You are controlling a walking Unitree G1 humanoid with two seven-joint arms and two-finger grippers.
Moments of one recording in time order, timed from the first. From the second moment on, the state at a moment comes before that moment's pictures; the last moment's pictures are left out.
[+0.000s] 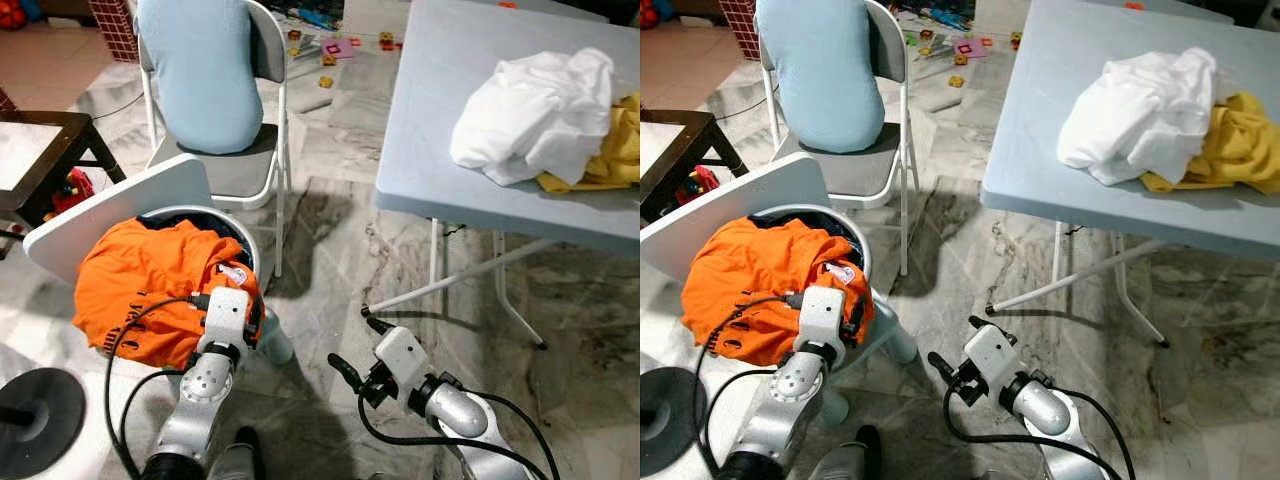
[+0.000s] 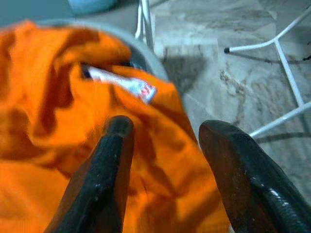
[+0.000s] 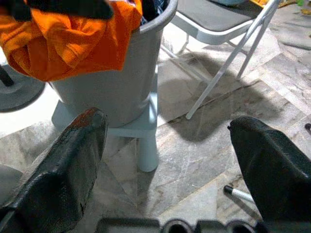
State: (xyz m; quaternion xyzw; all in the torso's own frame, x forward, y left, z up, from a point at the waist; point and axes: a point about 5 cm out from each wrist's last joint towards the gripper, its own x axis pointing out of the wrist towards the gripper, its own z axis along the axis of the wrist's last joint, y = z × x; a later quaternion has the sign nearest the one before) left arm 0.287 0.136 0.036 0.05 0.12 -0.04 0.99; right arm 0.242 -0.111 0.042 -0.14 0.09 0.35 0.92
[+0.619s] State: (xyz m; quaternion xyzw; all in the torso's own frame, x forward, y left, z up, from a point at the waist) left arm 0.278 0.134 0.017 0.00 0.20 0.02 0.98; right arm 0.242 -0.115 0.043 -0.15 0.10 0.33 0.93
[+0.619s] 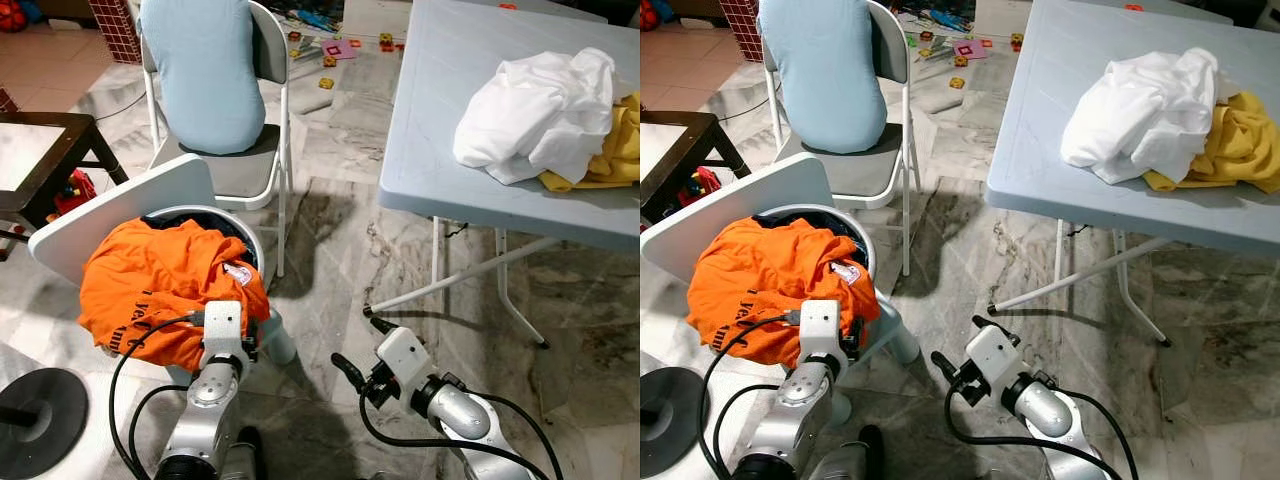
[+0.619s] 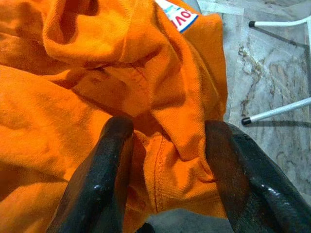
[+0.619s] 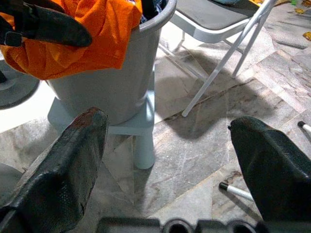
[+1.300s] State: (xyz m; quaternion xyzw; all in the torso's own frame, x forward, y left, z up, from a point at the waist) left arm 0.285 0.141 0.031 0.01 0.20 0.06 0.98; right arm 0.243 -0.117 0.046 -0.16 0.09 0.33 0.93
